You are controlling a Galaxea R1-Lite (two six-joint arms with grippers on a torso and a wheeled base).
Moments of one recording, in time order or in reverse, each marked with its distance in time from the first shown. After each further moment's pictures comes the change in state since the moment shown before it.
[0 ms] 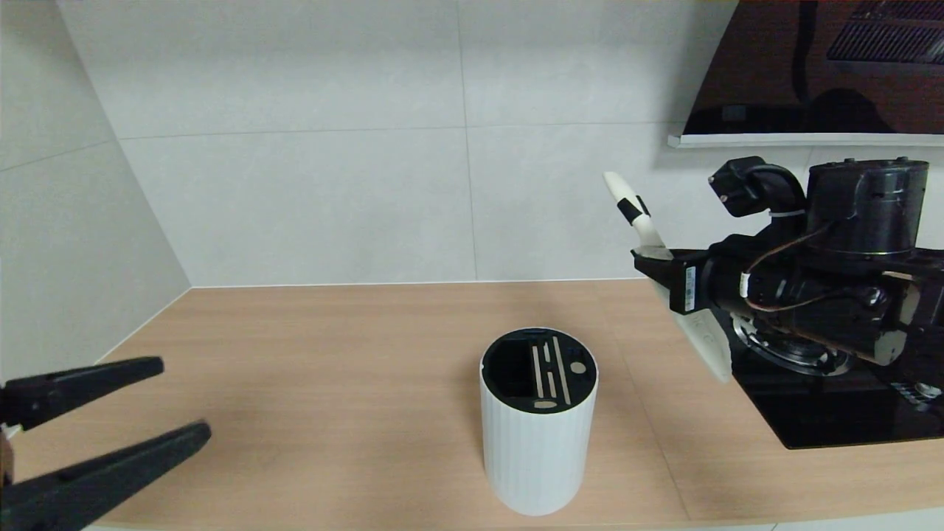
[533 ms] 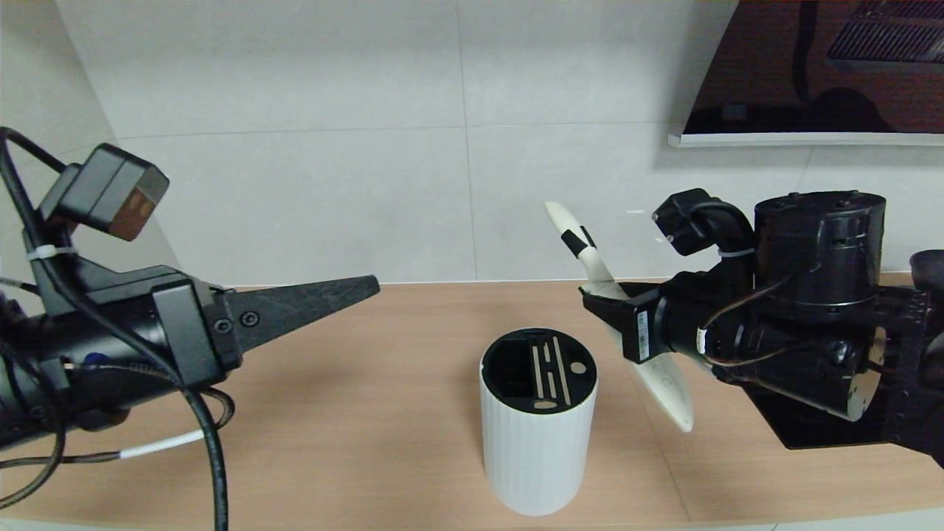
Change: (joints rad) left arm -0.274 0.376 -0.039 -0.513 -0.008 -0.502; right arm 0.186 0.006 0.044 -0.009 -0.057 0.041
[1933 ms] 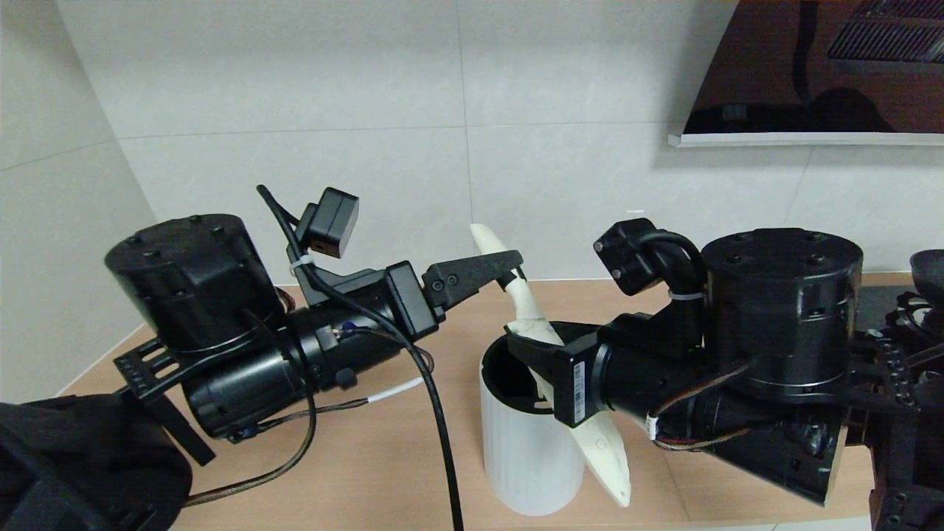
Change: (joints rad) left arm -0.234 0.401 -0.016 -0.505 0.229 -0.287; right arm 0.244 0.034 -0.006 -0.048 -0.036 0.176
